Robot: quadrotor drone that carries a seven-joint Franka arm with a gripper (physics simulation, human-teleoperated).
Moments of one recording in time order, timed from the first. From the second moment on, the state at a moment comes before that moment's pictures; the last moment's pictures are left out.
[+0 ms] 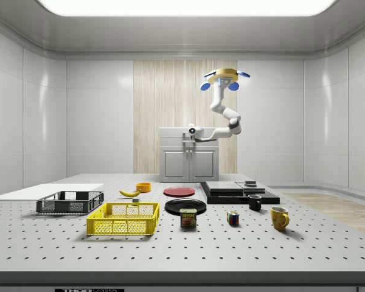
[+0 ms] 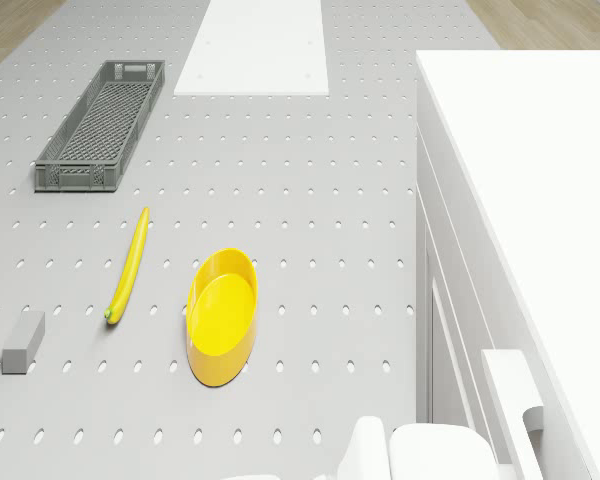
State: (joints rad) arm 0.81 -0.99 -0.55 -2.59 1.17 2.09 0.68
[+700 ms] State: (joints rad) arm 0.80 -0.95 -0.52 -2.58 1.21 2.09 0.65
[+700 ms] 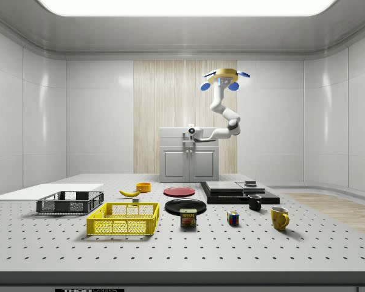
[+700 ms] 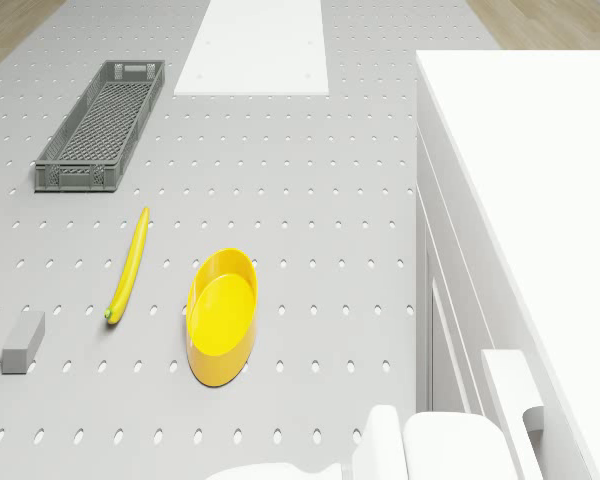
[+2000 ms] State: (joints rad) arm 0.72 -0.96 -0.57 -2.57 1.15 1.99 0.64
